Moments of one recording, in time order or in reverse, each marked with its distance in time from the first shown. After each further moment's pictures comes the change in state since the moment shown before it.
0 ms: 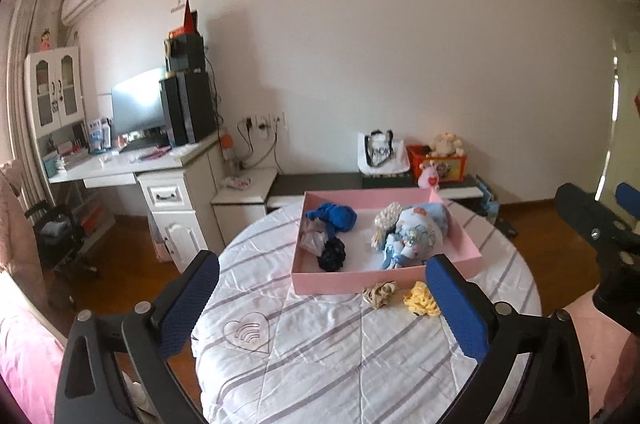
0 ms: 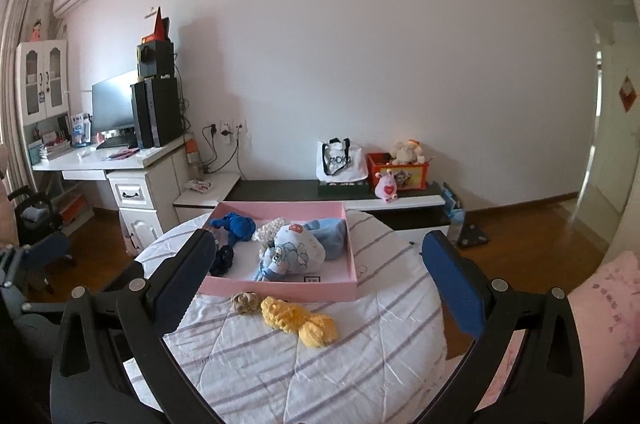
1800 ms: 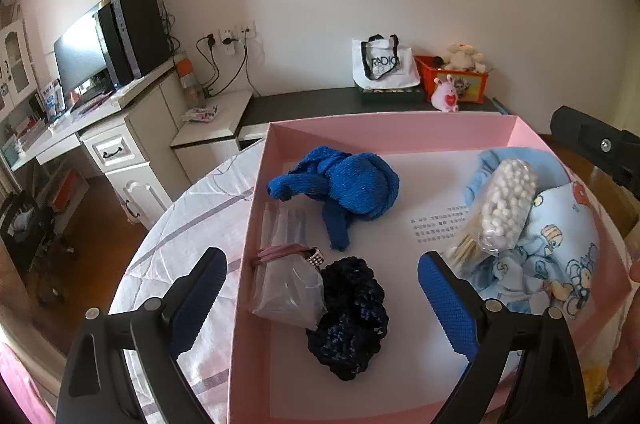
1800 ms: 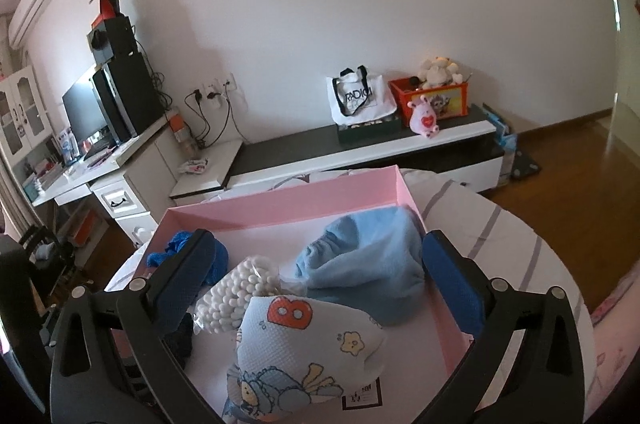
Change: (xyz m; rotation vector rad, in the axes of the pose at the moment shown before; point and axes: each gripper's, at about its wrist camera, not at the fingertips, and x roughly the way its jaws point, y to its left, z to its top) left arm 0.370 -0.006 0.026 0.073 0.327 -0.041; right arm 0.313 -0.009 -0.026 0.187 0.253 0.087
